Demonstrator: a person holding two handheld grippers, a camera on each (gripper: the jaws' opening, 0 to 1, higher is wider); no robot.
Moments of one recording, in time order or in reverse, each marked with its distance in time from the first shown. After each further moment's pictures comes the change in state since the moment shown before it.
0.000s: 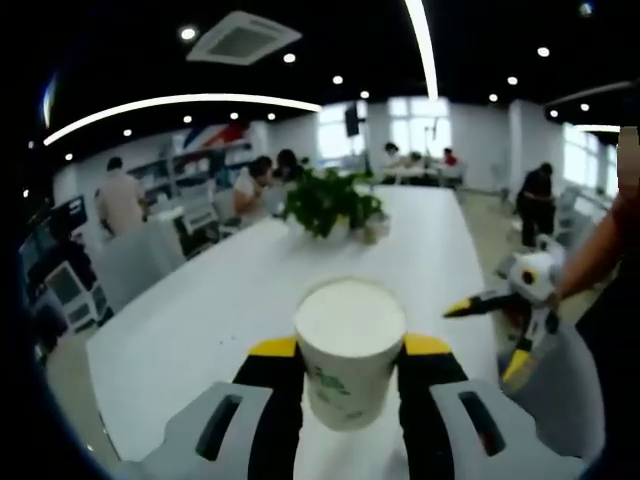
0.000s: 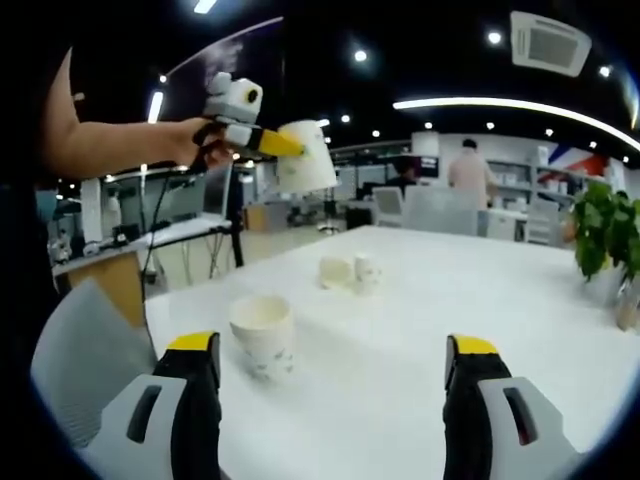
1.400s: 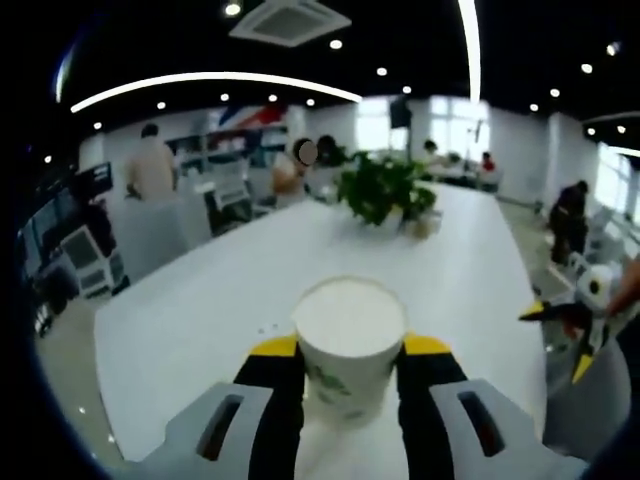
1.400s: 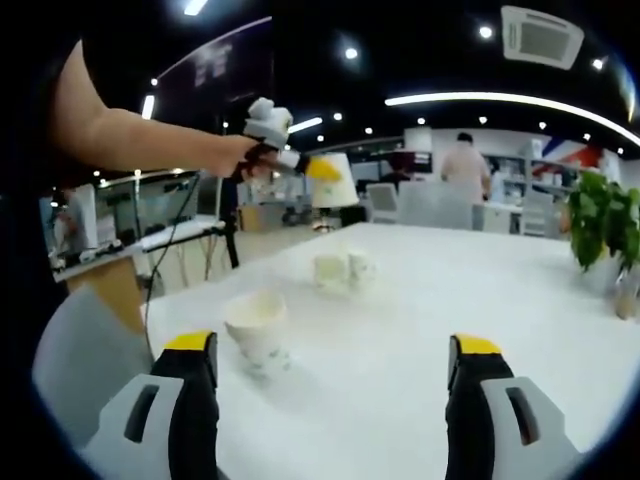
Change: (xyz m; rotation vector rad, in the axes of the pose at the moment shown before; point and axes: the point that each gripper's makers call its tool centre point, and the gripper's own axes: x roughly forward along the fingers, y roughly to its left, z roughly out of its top) left arm 0.042 0.108 -0.017 -0.105 0.032 0.117; right arm 0.002 -0.008 -0.001 0.032 0.006 -0.020
